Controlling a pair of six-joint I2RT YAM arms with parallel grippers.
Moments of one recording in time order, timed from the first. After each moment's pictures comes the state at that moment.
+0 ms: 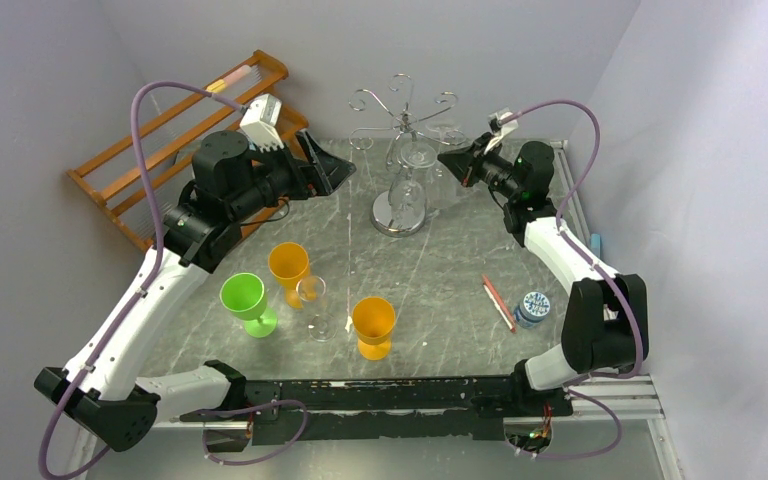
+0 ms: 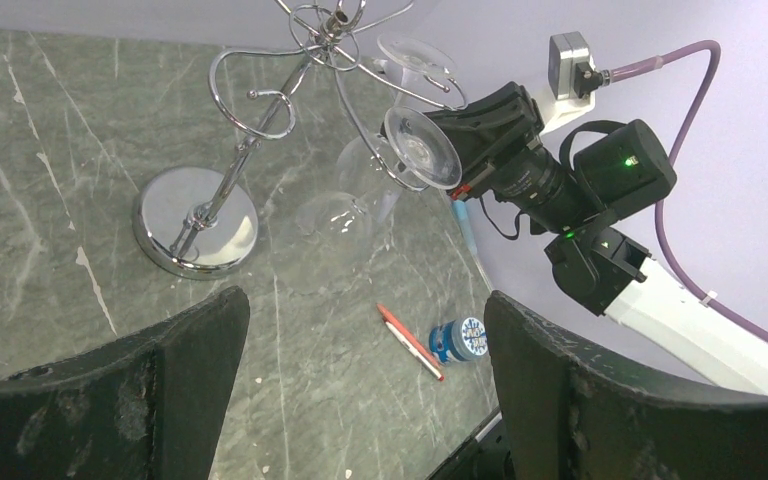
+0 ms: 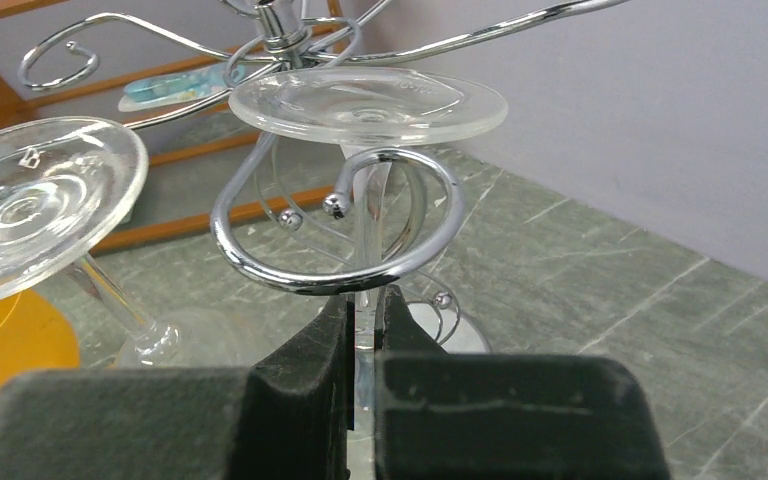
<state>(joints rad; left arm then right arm) -0.53 1.16 1.39 -0.39 0.16 -0.62 0.13 1.49 1.01 0.50 -0.65 0.18</state>
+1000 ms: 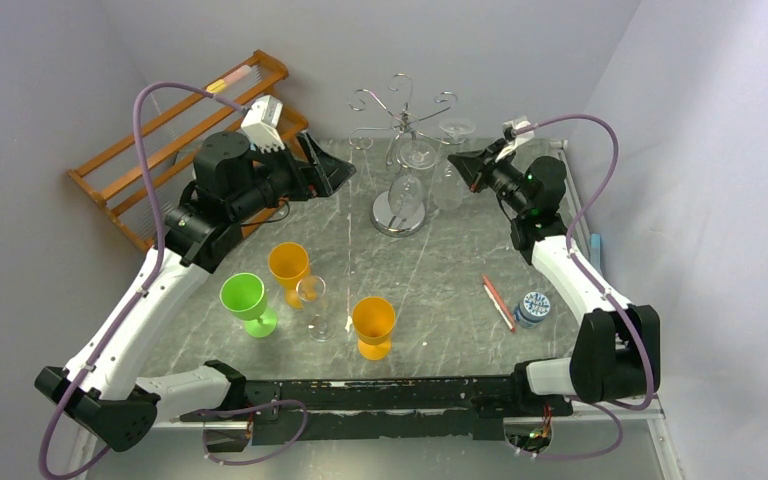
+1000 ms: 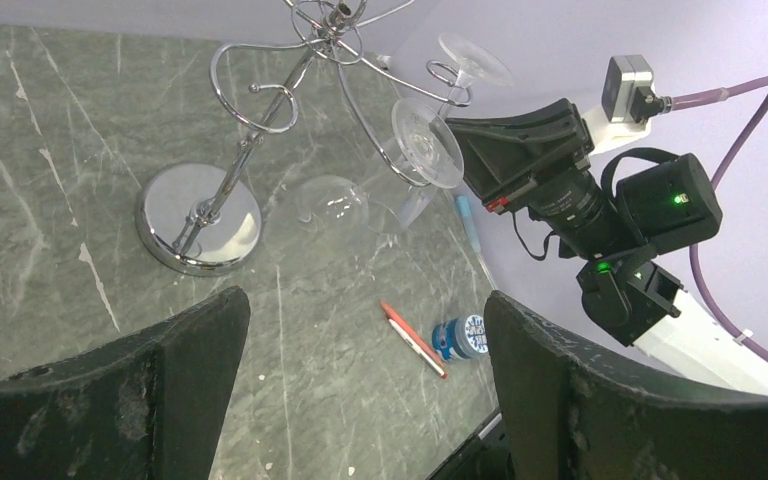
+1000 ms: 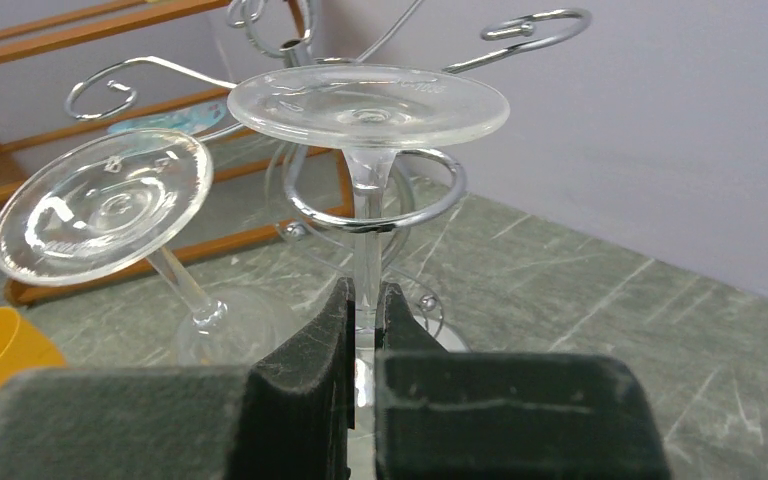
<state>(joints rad) -0.53 1.16 1.39 -0.39 0.16 -0.62 0.13 1.34 0.91 0.53 -0.56 0.20</state>
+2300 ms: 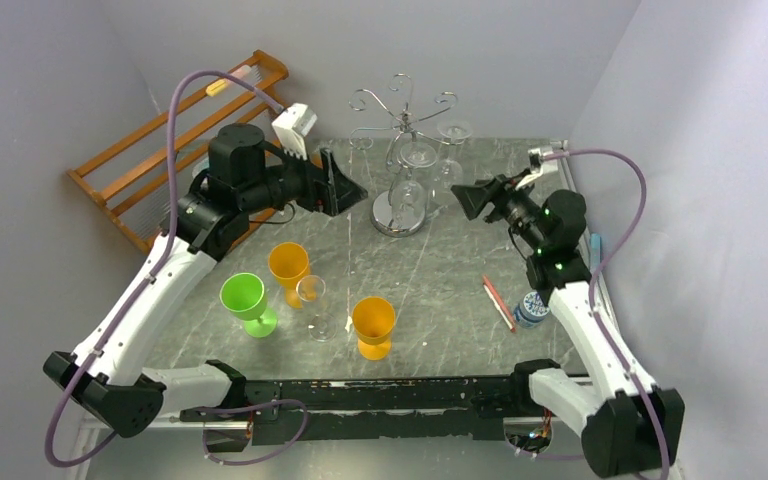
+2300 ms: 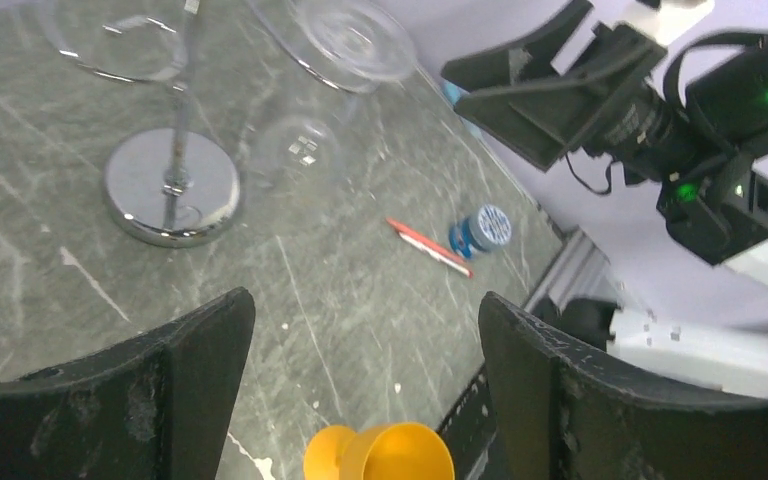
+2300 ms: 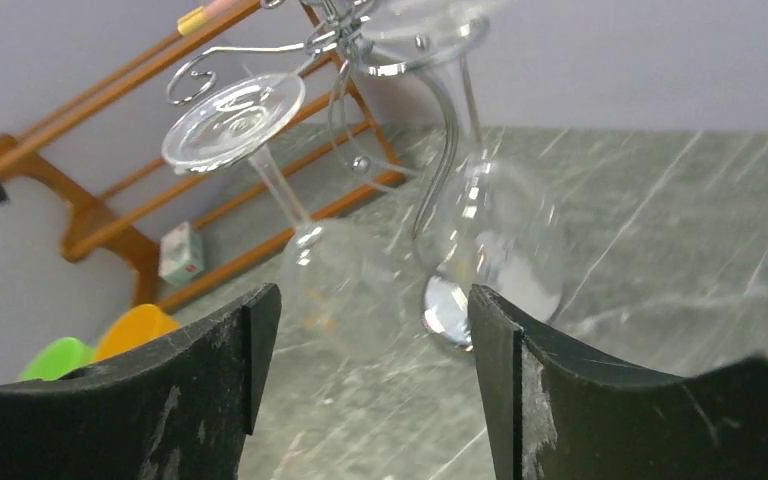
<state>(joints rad) -0.54 1.23 1.46 -0.50 0.36 -0.39 0.13 1.03 0.77 0.31 -0.46 0.38</state>
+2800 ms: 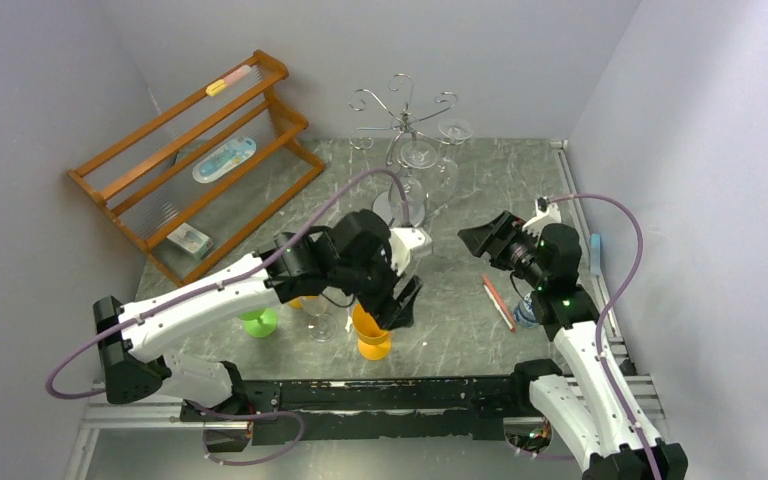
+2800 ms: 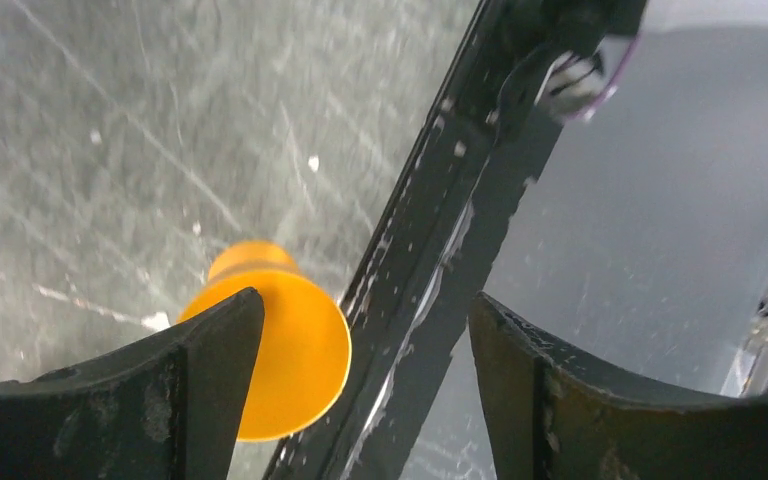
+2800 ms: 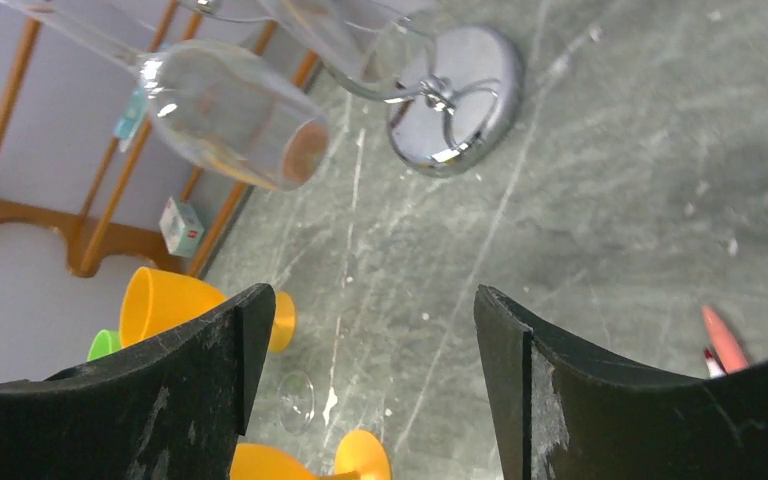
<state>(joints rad) -1.09 1.36 1.39 -0.74 0.25 -0.23 0.13 0.74 0.59 -0.13 -0.32 0.66</state>
